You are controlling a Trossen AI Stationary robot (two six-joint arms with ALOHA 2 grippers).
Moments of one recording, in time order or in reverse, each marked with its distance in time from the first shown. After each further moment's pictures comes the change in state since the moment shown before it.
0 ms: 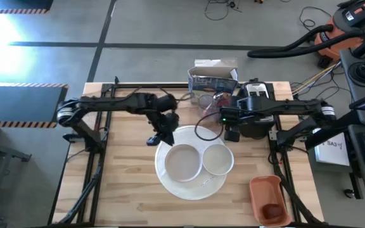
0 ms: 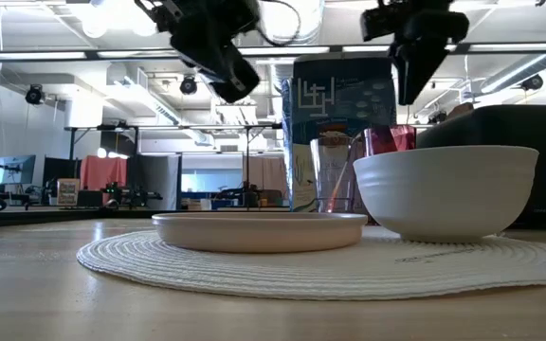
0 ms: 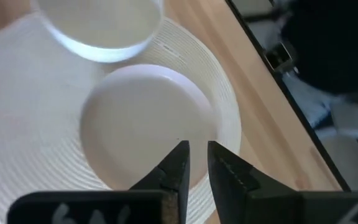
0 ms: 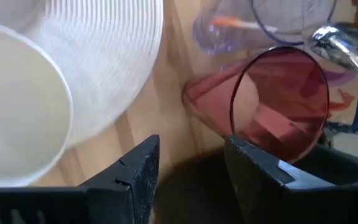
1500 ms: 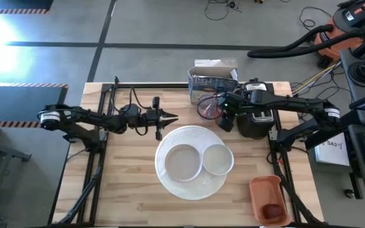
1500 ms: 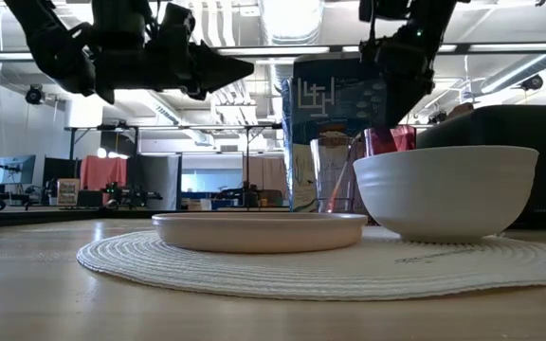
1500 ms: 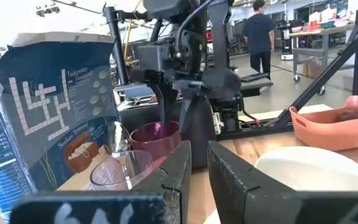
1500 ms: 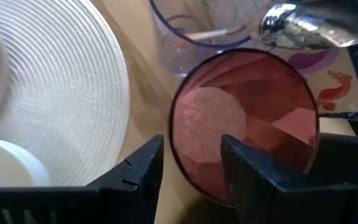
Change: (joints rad) left arm 0.016 -0.214 -0.844 1.805 -0.528 -0.238; right arm -0.207 -0.064 -0.168 0.263 -0.076 0.120
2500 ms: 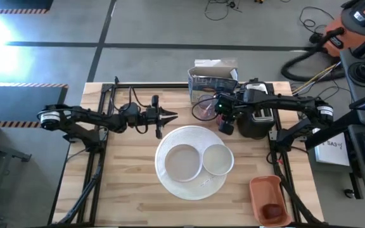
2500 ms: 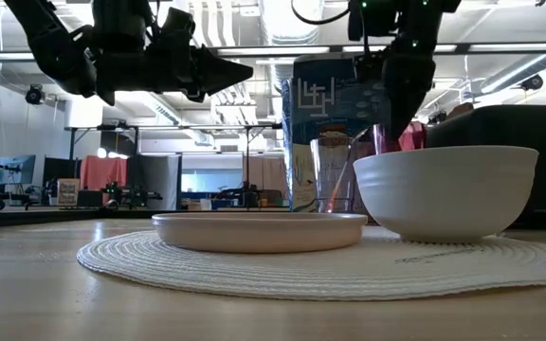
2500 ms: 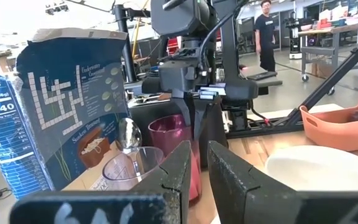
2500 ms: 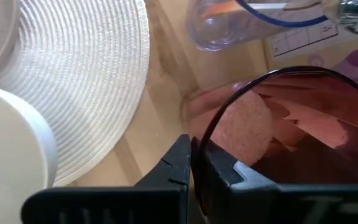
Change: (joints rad) left arm 0.023 -0.001 -0.002 -0.001 -0.007 -0.004; right arm -0.005 0.087 0.048 -0.082 -0.092 -0.131
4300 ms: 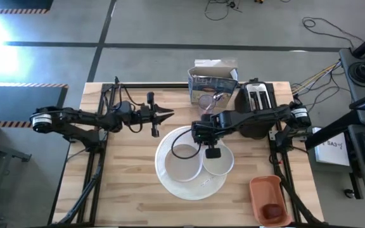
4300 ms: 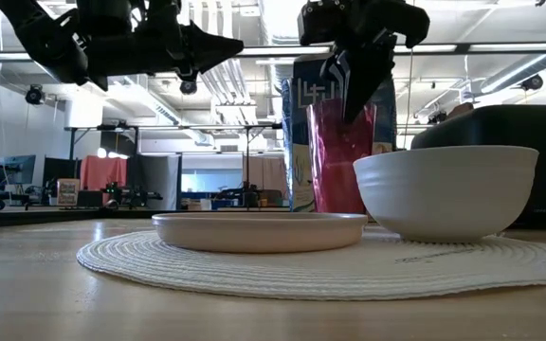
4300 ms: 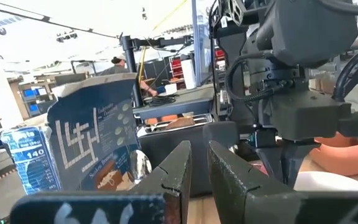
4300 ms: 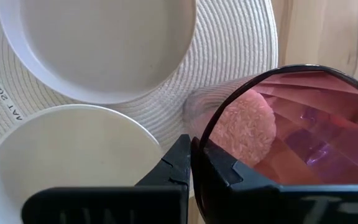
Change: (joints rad) left arm -0.001 -0.117 -0.004 -0.025 0.001 0.027; right arm 0.332 0.302 0.309 -0.011 -0.024 -0.121
